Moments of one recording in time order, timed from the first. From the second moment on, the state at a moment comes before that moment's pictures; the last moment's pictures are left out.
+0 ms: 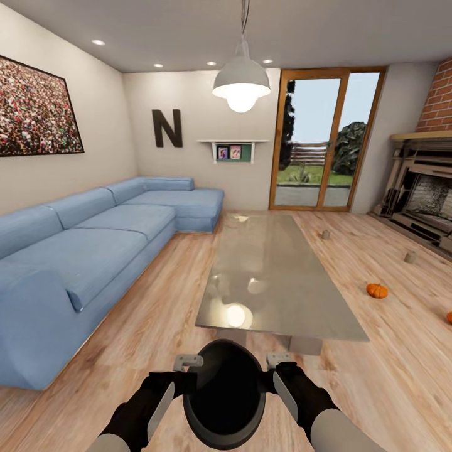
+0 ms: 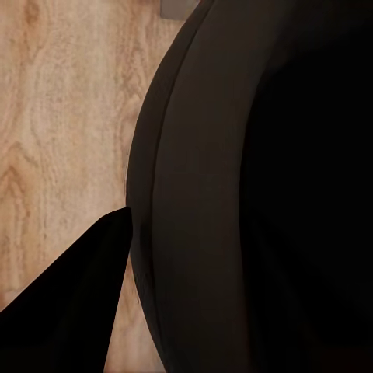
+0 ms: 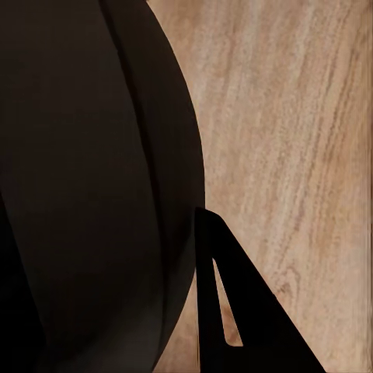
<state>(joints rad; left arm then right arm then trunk) -0.49 -0.12 -0.11 -0.68 0.09 0.50 -0.01 -0.60 0.14 0.10 -0.48 -0.09 0.55 -0.06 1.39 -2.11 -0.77</state>
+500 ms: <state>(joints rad) -0.49 -0.12 -0.11 -0.68 0.09 0.51 -0.01 -0.60 0.14 0.10 -0.48 -0.09 0.55 -0.06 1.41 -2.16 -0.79</state>
